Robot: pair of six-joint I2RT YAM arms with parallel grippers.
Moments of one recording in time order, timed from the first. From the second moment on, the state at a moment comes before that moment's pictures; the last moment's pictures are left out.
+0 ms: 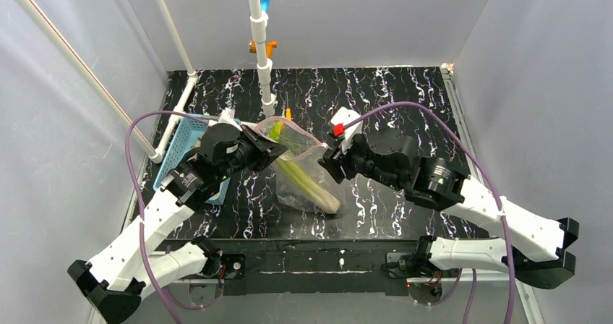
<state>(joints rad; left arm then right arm) -0.67 0.91 1.03 -0.58 -0.03 -1.30 1.14 1.03 1.22 -0.50 0.22 -0.07</state>
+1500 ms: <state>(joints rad) -0.67 0.93 1.04 -0.51 0.09 -1.09 0.91 1.78 2.13 -1.10 -0.07 0.10</state>
